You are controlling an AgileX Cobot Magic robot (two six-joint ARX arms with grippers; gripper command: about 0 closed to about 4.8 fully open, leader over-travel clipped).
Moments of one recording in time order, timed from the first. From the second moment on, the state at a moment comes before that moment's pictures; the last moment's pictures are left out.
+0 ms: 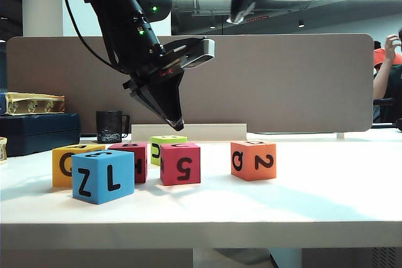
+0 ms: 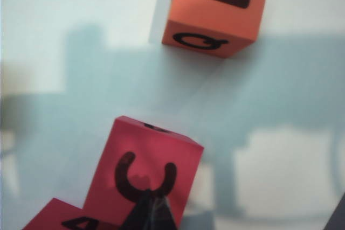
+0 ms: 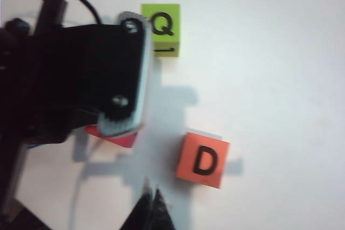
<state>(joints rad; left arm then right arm) -0.52 1.87 1.53 -0.79 0.30 0.39 0.62 1.62 1.67 -0.93 0.01 -0.03</state>
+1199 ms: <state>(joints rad) -0.16 1.67 1.51 -1.01 0.26 0.34 0.41 1.97 1.67 -0.99 0.02 -0.03</state>
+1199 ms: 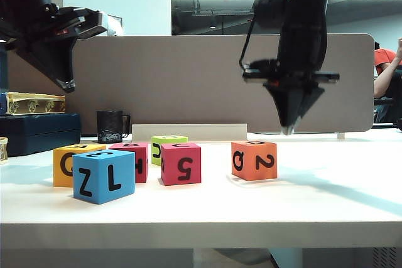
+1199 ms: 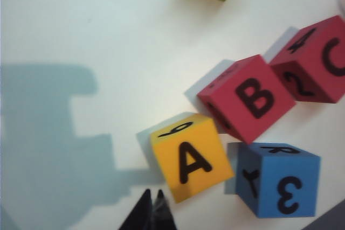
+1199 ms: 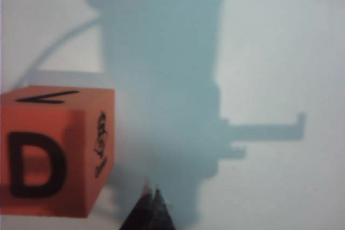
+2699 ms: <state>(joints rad) -0.16 1.62 1.52 -1.01 0.28 0.34 0.49 2.08 1.67 -0.87 -0.24 -0.01</state>
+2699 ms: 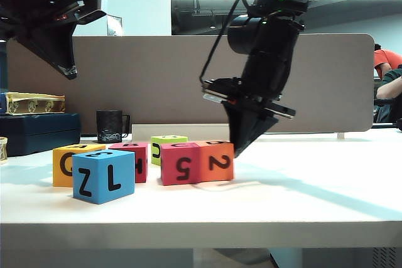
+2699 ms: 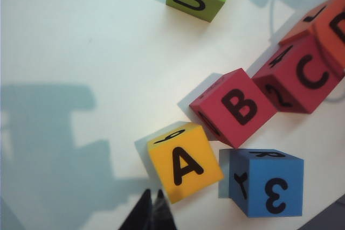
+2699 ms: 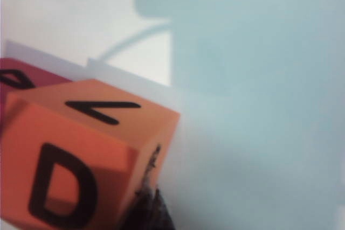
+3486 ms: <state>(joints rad) -0.16 1.62 1.52 -1.01 0.28 0.34 0.53 2.07 1.69 -0.97 -0.15 0.00</state>
